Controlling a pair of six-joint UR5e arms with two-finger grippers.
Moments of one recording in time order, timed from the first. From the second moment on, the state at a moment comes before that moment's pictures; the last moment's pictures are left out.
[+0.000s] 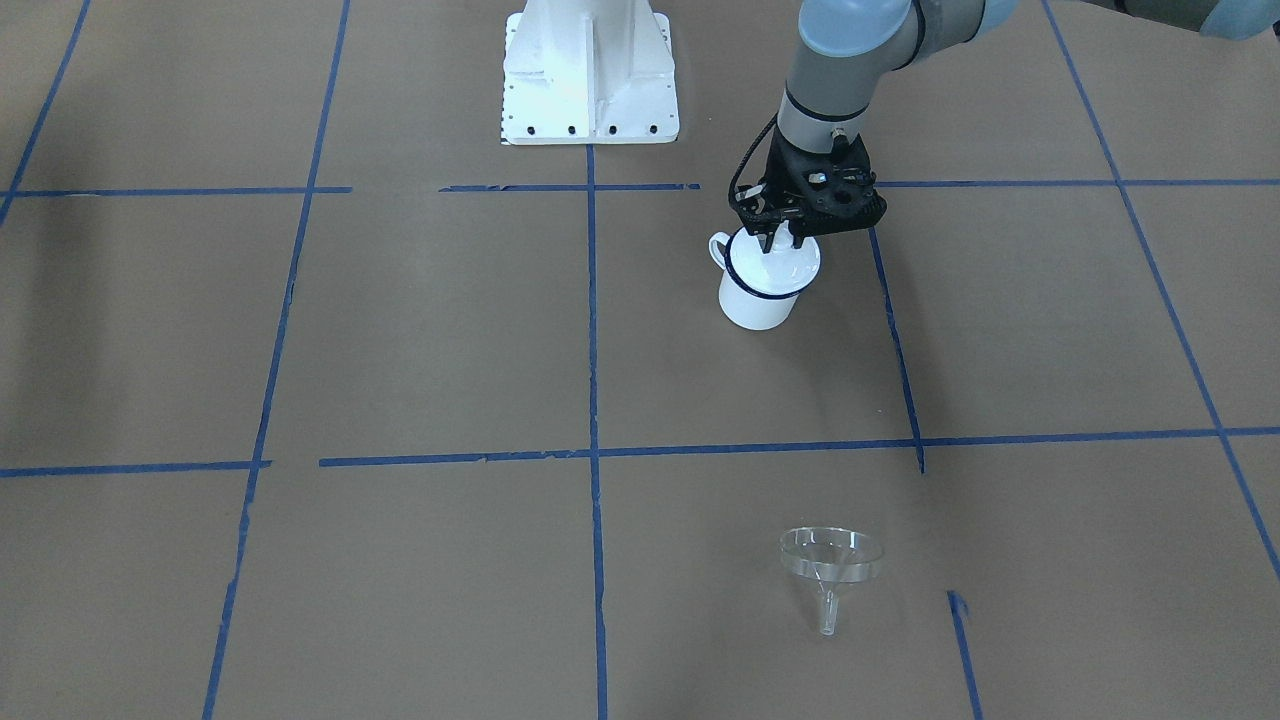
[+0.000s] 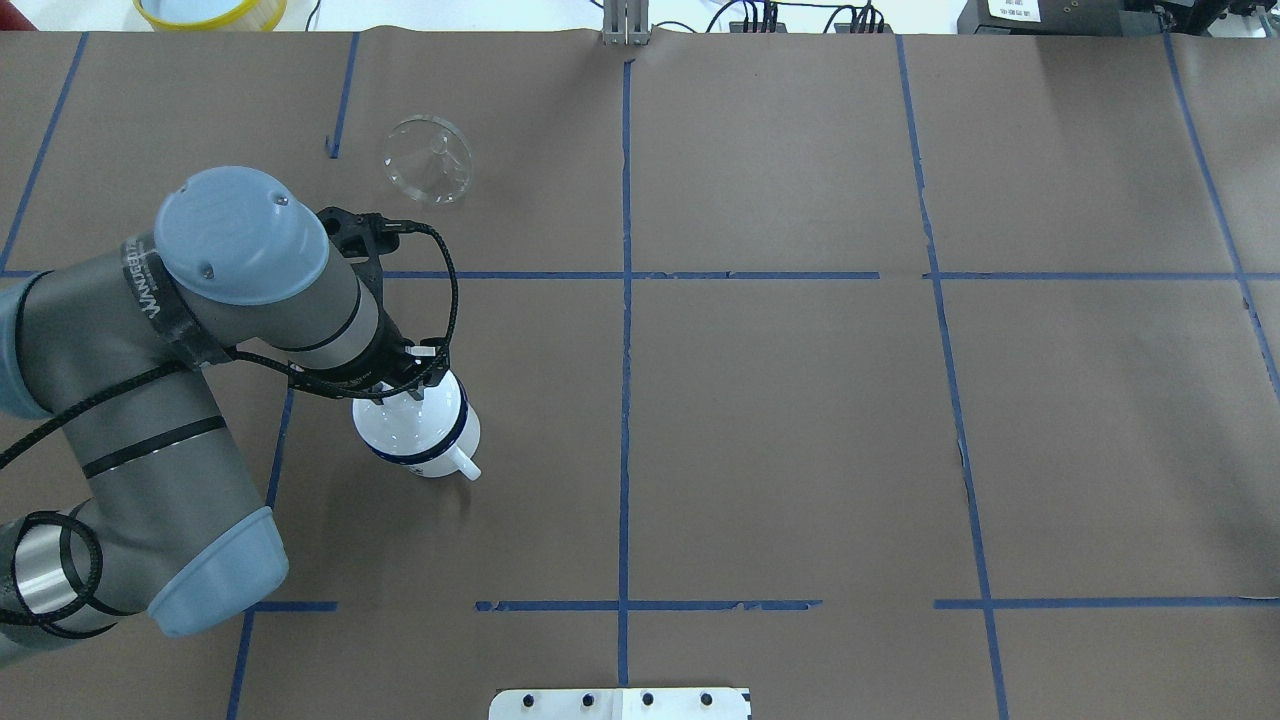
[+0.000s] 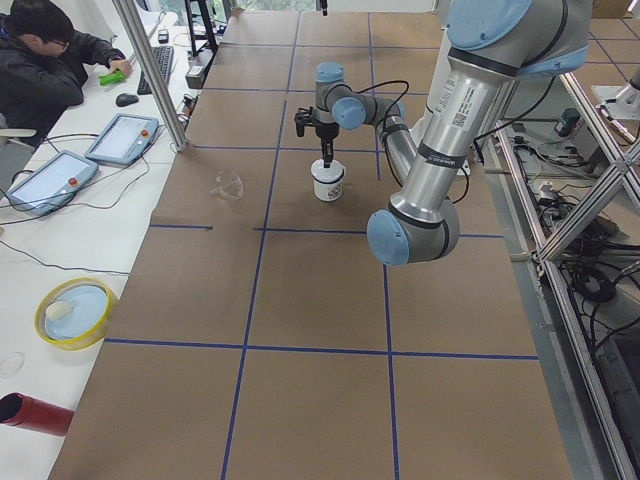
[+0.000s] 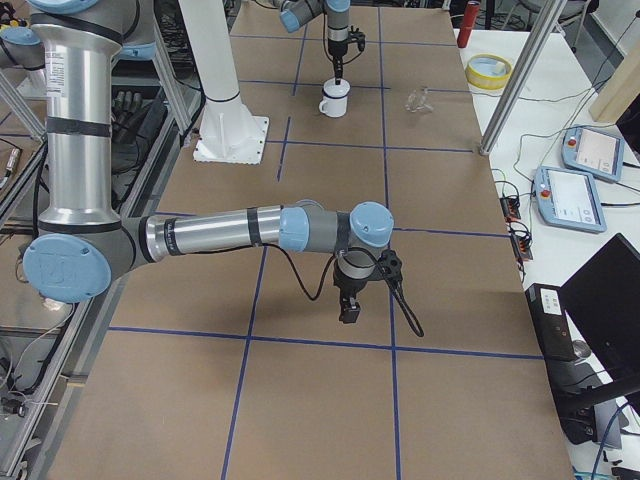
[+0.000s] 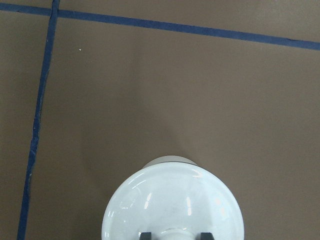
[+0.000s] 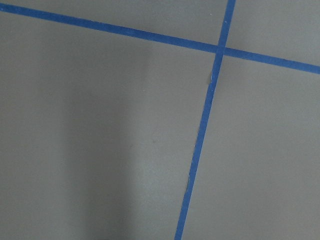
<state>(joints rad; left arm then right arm) -0.60 -2.04 -2.00 -1.37 -1.94 -1.26 1.45 -1.63 1.79 -1.79 2.31 -0.13</state>
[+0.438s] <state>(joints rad) -0.60 -2.04 -2.00 -1.37 -1.94 -1.26 1.45 -1.63 1.79 -1.79 2.31 -0.13</state>
